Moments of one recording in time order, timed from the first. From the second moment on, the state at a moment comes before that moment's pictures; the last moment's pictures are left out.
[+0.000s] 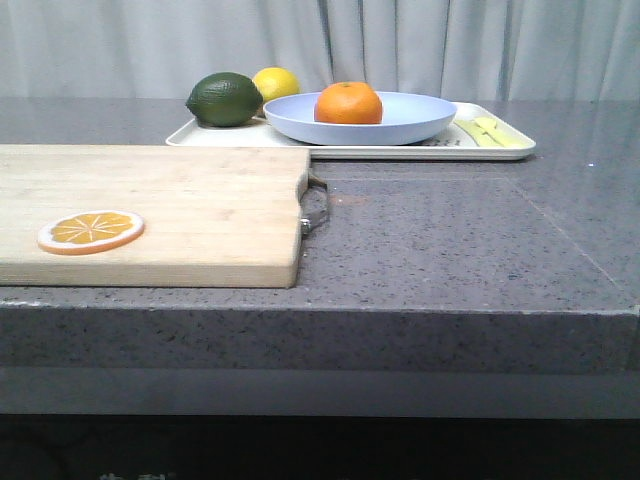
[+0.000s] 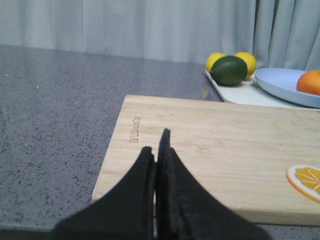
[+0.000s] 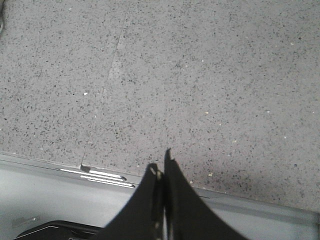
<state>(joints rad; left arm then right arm) -0.08 0.00 0.00 -0.03 0.09 -0.07 0.03 0.73 -0.89 0.09 1.02 -0.07</state>
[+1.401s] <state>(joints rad) -0.08 0.00 0.00 -0.04 0.08 -0.07 0.03 0.33 -0.48 0.08 0.50 -0.07</state>
